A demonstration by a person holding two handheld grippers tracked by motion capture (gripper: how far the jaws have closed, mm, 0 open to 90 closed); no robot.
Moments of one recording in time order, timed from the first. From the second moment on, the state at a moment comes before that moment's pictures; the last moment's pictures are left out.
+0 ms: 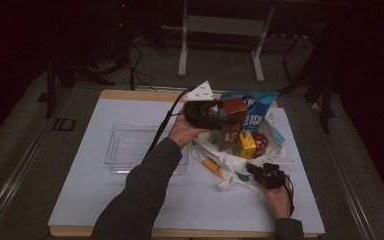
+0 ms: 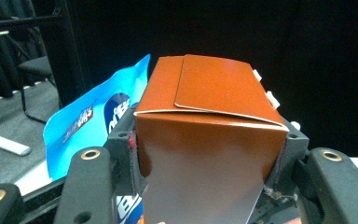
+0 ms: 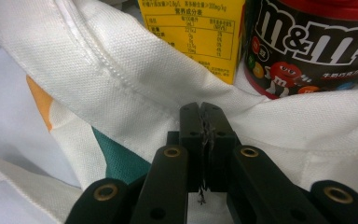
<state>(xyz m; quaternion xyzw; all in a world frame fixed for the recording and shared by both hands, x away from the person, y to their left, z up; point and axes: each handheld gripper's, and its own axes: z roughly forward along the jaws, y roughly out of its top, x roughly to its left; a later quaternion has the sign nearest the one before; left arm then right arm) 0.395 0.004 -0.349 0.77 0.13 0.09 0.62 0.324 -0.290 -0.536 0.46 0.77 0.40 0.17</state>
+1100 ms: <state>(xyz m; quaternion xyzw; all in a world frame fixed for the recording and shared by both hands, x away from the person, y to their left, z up) 0.368 0.073 -0.316 0.77 0.10 0.10 0.63 0.325 -0.290 -0.536 0.46 0.77 0.40 0.17</state>
